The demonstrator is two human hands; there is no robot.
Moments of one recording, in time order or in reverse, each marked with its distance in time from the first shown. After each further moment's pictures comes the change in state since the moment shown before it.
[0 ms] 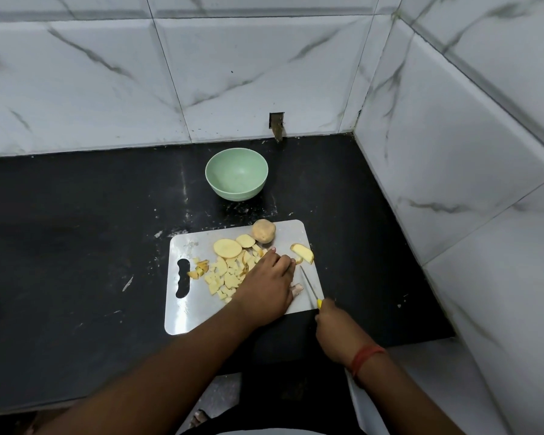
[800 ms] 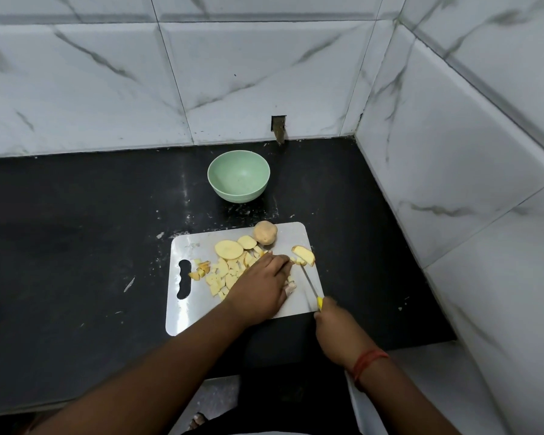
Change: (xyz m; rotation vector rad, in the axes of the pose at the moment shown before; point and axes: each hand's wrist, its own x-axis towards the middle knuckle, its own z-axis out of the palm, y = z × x) left_hand -0.007 -0.017 0.009 -0.118 0.078 0.009; right_hand -0.001 -0.004 -0.003 0.040 0.067 0.034
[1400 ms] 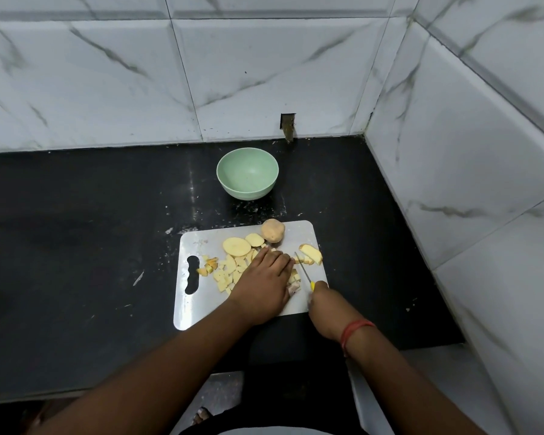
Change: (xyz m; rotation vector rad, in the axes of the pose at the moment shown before) left_hand -0.006 -0.002 0.000 0.146 0.013 -0.009; right_hand 0.023 -0.027 -0.007 -0.128 -0.053 -0.059
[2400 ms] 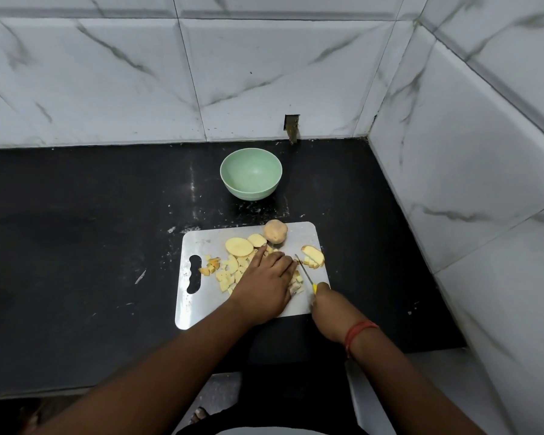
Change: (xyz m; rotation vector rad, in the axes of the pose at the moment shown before) left_hand -0.002 -0.002 0.000 0.021 0.001 -0.010; right_hand 0.001 0.003 -0.002 0.013 -0.028 -0.007
